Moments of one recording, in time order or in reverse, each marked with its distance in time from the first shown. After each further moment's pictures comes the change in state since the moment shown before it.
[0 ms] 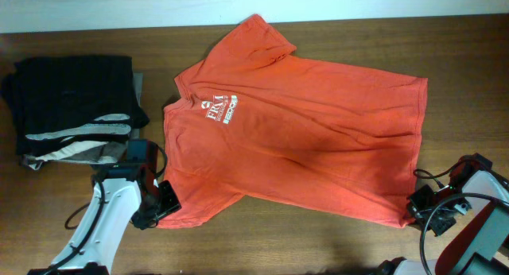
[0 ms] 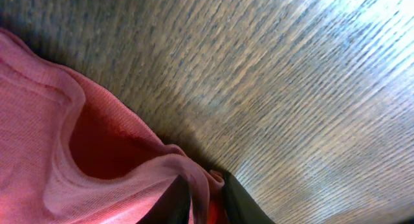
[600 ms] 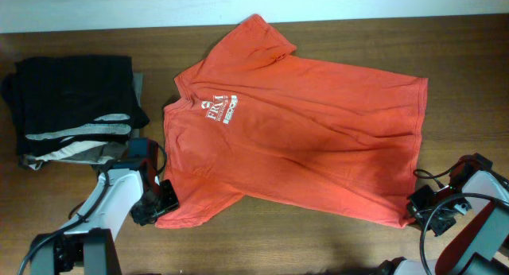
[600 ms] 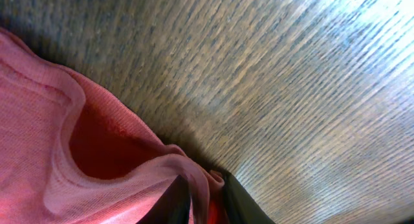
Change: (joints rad) left arm 0.021 0.139 -0.012 0.104 -0.026 0.076; right arm 0.000 0.000 0.000 0.001 0.000 0.000
